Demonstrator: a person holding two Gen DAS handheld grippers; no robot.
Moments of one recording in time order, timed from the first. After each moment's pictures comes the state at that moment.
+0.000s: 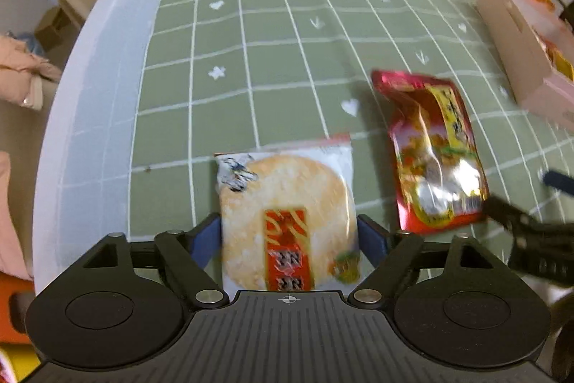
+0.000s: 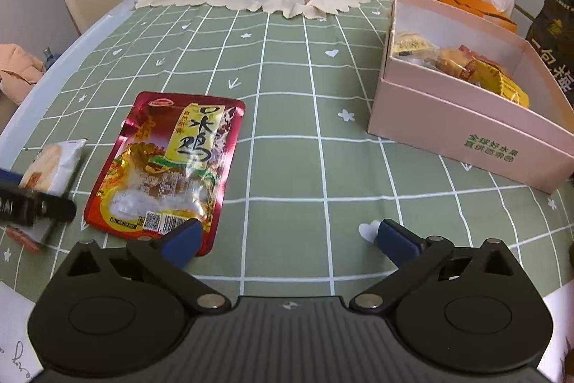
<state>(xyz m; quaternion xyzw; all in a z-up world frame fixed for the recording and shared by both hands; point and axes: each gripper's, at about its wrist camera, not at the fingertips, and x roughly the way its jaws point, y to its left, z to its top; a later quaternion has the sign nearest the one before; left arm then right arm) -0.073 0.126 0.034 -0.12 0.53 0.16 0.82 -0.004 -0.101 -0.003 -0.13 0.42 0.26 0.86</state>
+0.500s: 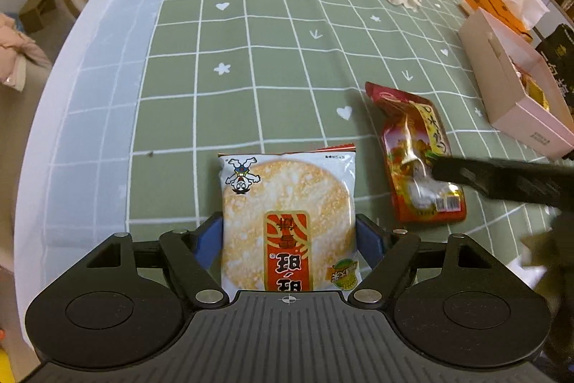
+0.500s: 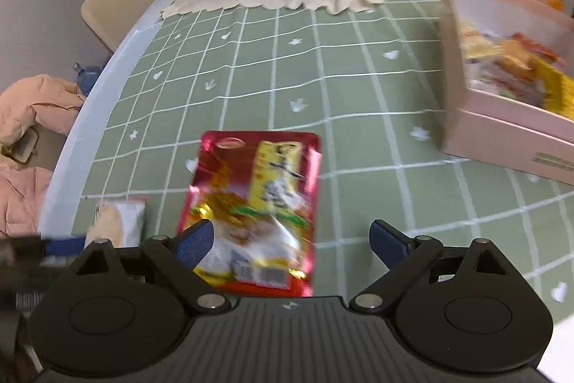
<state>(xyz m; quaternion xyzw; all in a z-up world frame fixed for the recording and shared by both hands) -0.100 0.139 0.038 -0.18 0.50 0.13 0.84 0.026 -0.043 0.022 -0.06 0.50 0.31 0.81</state>
